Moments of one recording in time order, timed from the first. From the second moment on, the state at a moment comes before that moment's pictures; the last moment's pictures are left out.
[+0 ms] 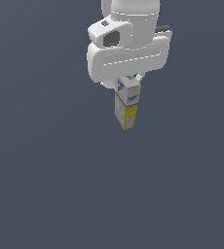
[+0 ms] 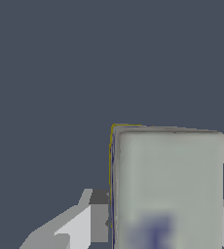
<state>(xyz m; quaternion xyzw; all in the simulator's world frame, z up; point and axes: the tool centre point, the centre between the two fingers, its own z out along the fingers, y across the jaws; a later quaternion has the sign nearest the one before) -0.008 0.042 0.394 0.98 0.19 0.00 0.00</state>
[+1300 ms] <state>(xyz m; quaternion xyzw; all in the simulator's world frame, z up) -0.021 0.084 0.543 0.98 0.19 0.00 0.00</state>
